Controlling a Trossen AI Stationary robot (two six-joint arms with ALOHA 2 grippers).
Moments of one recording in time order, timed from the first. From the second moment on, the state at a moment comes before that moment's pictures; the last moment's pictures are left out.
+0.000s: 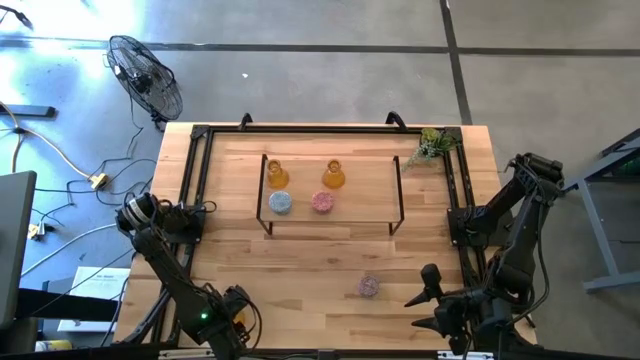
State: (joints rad) left arm -0.95 1.81 1.40 -1.10 0.04 -1.71; right arm 1.11 1.38 1.13 -0.54 0.70 0.33
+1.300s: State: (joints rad) left arm -0.94 1.80 1.45 -1.18 -0.01 -1.64; right arm 1.11 1.38 1.13 -0.49 0.98 0.23
